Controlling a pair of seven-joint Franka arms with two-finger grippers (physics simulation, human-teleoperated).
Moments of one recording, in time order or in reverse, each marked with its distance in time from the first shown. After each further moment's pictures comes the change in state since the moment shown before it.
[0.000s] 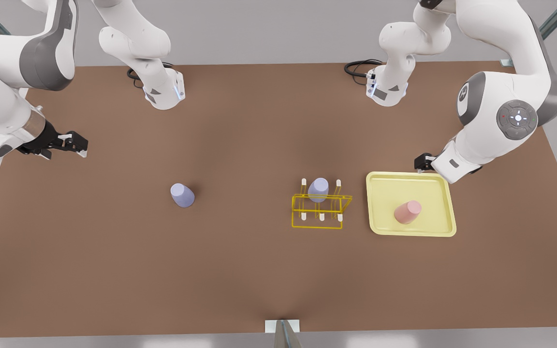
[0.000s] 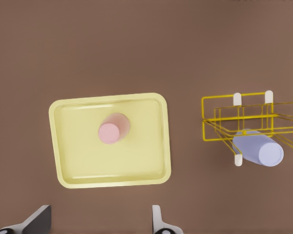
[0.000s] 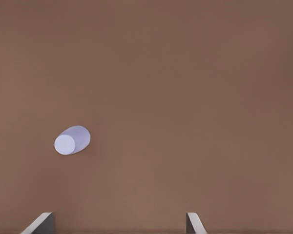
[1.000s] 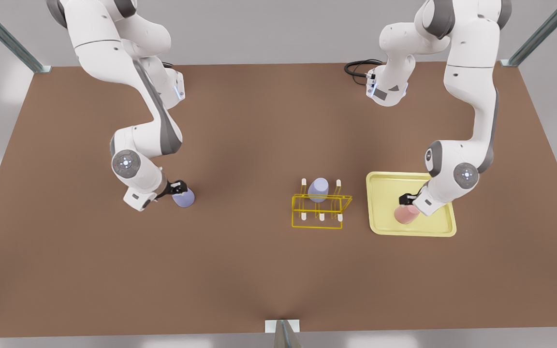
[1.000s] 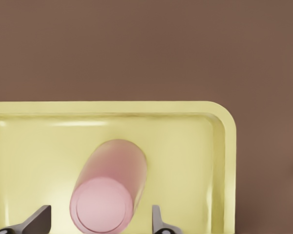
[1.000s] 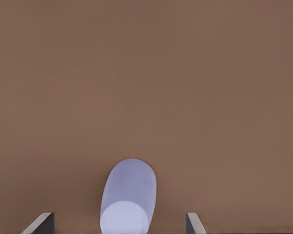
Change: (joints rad) left arm 0.067 0.181 0.072 -0.581 -0.059 0.839 0.079; right arm 0.266 0.242 0.017 -0.452 0.044 0.656 0.170
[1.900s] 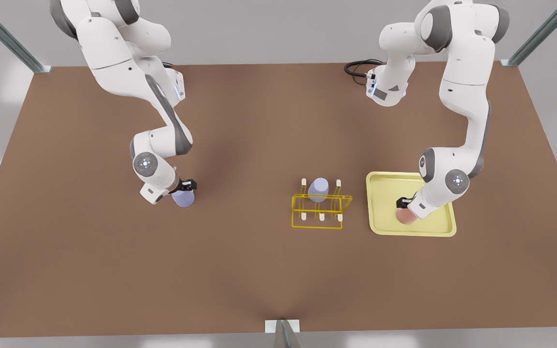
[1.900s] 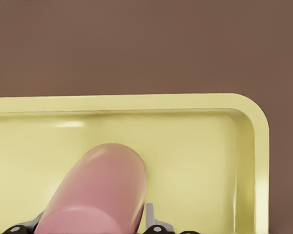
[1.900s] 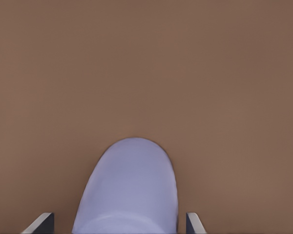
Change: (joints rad) left arm -0.006 0.090 0.015 -0.012 -0.002 0.100 0.025; right arm 0.020 0.066 0.000 -0.217 0.012 0.274 0.120
